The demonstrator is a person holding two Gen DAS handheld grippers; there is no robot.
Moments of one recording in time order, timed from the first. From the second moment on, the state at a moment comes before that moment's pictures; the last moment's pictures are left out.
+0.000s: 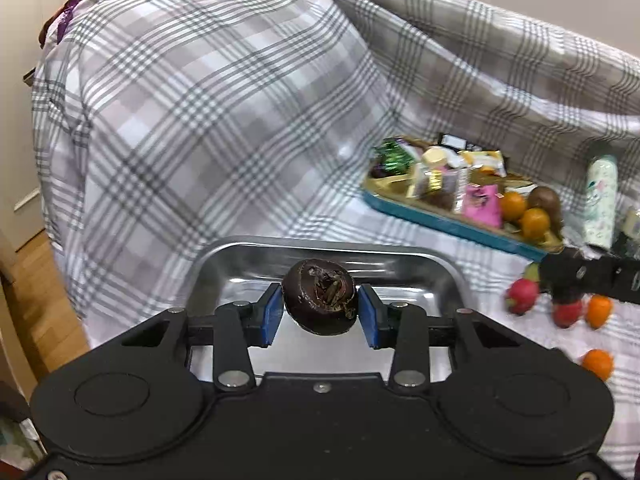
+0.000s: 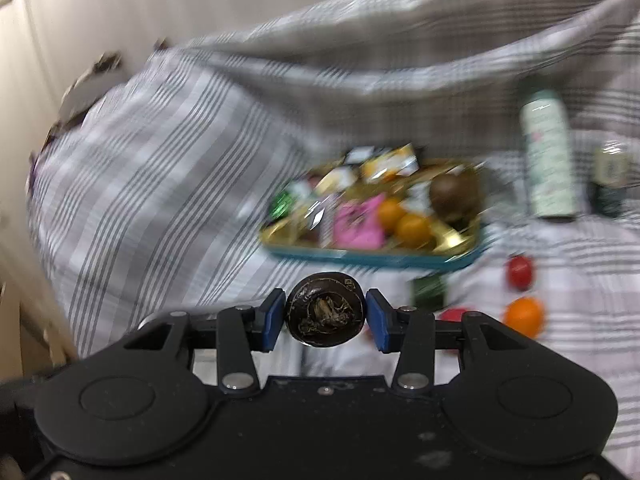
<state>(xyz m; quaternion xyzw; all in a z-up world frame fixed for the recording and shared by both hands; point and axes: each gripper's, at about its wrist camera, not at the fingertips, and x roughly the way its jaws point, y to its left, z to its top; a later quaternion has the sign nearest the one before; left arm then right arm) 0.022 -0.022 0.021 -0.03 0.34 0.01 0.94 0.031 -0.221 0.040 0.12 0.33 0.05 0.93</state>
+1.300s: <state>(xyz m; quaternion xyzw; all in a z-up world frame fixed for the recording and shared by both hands) 0.032 0.010 -0.008 0.00 0.39 0.00 0.92 0.029 -0.139 -0.007 0.04 0.38 0.13 0.92</state>
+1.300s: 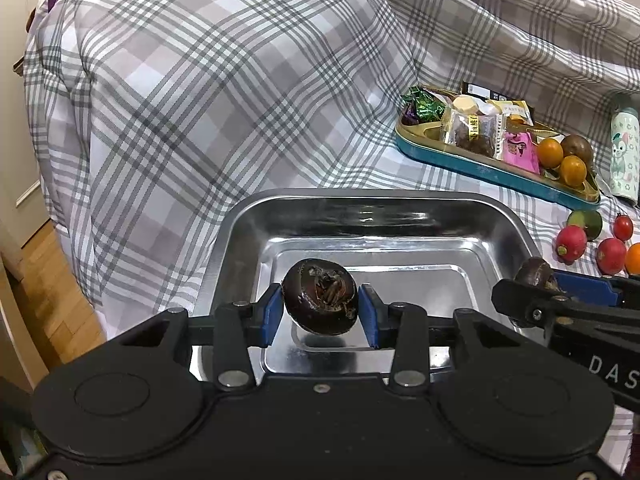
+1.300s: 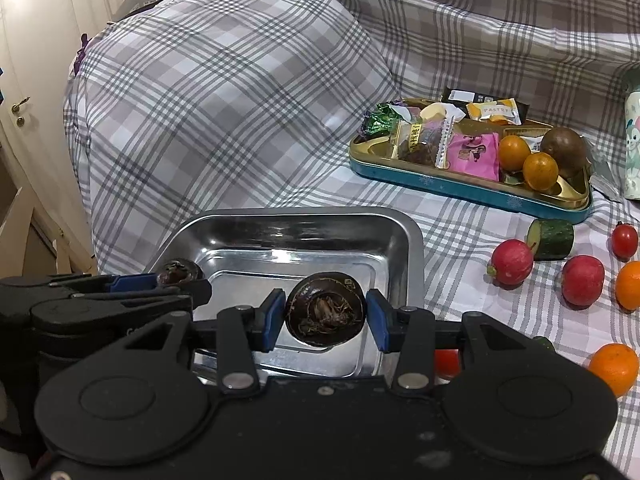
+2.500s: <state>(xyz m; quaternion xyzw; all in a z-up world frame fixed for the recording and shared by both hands) 0.030 0.010 -0.006 -0.01 0.38 0.01 0.92 0.031 -0.139 -0.006 0.04 0.37 0.13 0.92</state>
